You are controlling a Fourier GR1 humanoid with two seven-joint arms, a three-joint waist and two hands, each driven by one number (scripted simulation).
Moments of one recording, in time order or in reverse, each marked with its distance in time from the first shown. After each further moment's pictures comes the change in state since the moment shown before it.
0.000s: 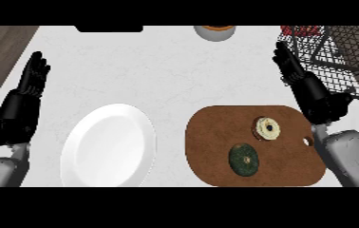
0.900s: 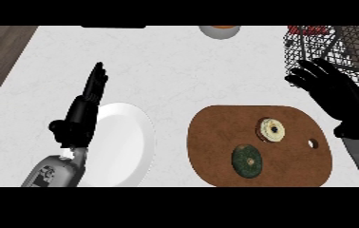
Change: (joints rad) left arm -0.040 -0.220 -0.188 -0.024 -0.053 0.082 0.102; right arm -0.030 -0.020 -0.223 0.319 -0.781 1.007 0.030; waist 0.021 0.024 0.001
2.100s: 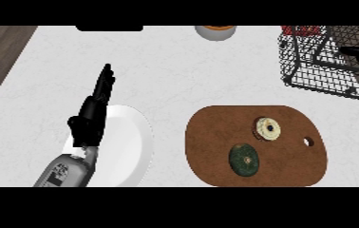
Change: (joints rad) left arm -0.018 -0.056 -0.018 0.034 -0.055 0.045 0.038; right arm -0.102 -0.328 -0.238 -0.595 0.870 0.186 -0.054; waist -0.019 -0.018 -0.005
